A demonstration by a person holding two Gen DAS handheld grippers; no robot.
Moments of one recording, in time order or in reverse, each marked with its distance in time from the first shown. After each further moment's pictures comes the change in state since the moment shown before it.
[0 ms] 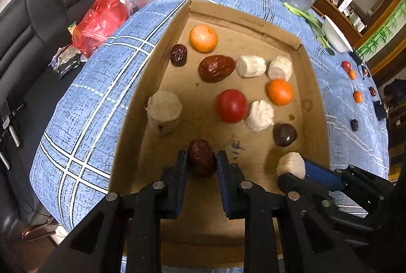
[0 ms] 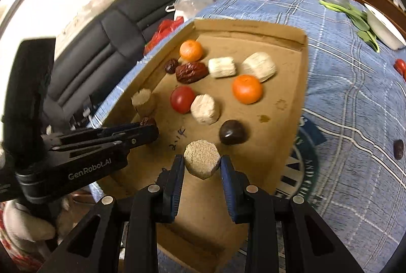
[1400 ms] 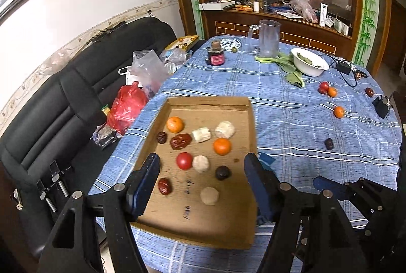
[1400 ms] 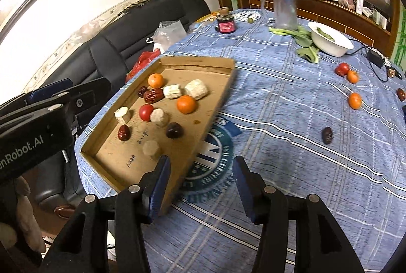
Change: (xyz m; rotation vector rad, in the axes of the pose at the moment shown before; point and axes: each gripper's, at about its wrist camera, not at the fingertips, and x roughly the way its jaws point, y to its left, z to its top) left arm -0.120 -0.142 -0.028 0.188 -0.383 0.258; right arm -0.112 -0.058 -0.045 0.047 -0.188 -0.095
